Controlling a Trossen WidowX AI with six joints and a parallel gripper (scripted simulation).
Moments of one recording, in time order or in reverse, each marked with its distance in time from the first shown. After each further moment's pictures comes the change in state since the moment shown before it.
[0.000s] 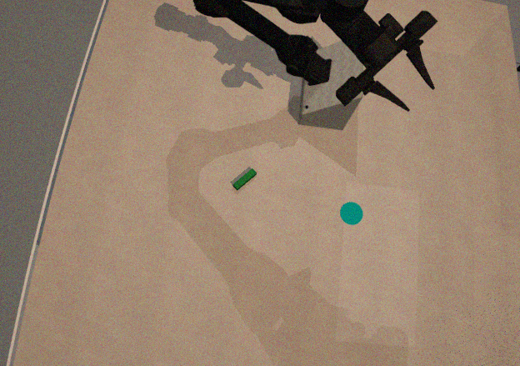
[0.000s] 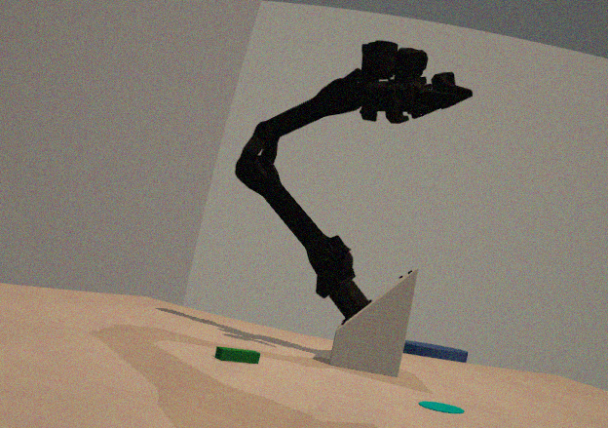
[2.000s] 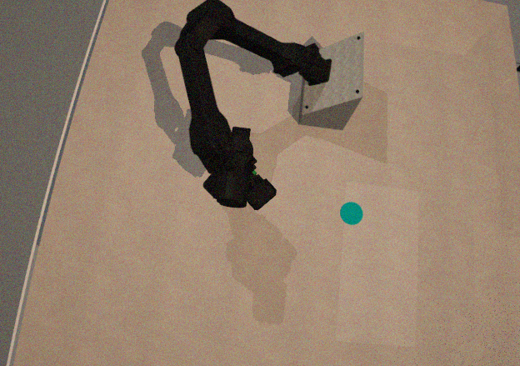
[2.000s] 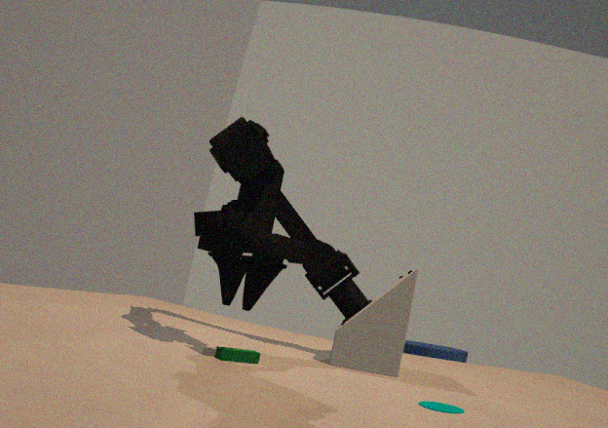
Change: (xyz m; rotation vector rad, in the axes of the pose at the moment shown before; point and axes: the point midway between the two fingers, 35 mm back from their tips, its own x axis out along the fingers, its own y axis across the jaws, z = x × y) arm -0.090 -0.403 -0.180 0.819 0.623 -1.309
